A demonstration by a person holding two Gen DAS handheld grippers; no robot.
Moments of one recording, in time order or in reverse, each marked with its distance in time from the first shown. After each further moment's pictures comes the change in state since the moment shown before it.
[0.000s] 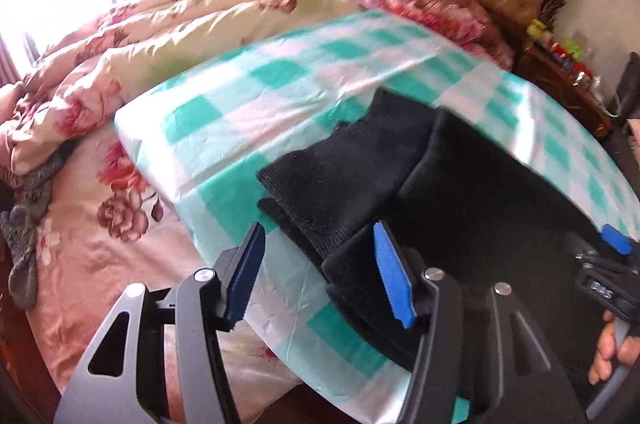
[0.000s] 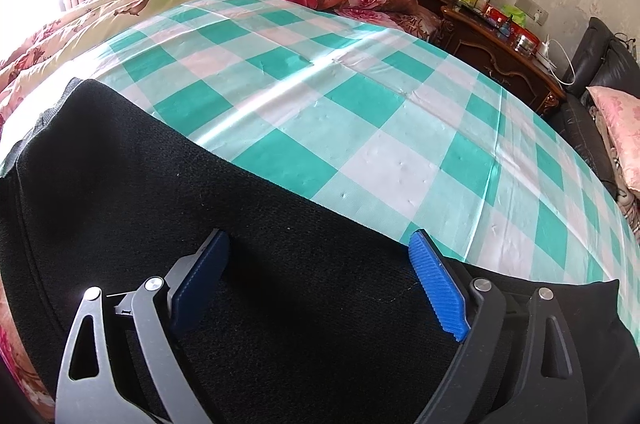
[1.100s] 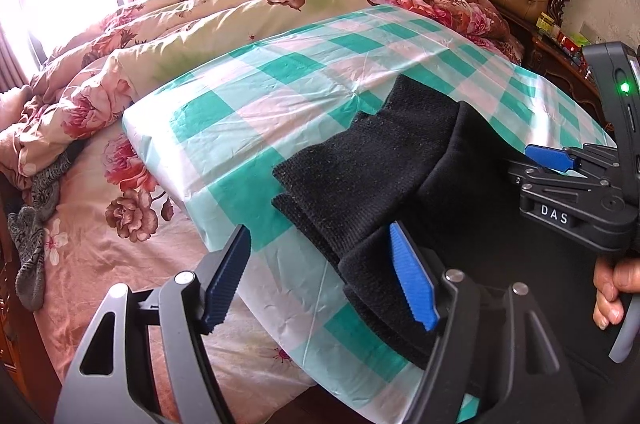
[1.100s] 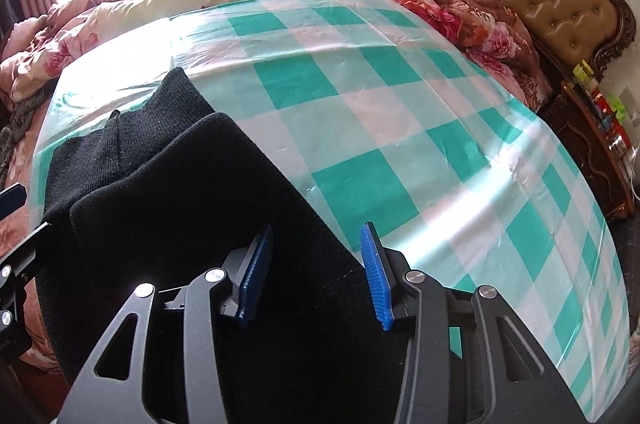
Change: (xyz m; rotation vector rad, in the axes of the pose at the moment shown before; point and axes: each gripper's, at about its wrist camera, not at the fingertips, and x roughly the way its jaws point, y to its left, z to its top) left arm 0.003 0.002 -0.004 0.018 -0.001 0.037; right arm 0.027 0.116 0.071 -0.325 0.024 0.216
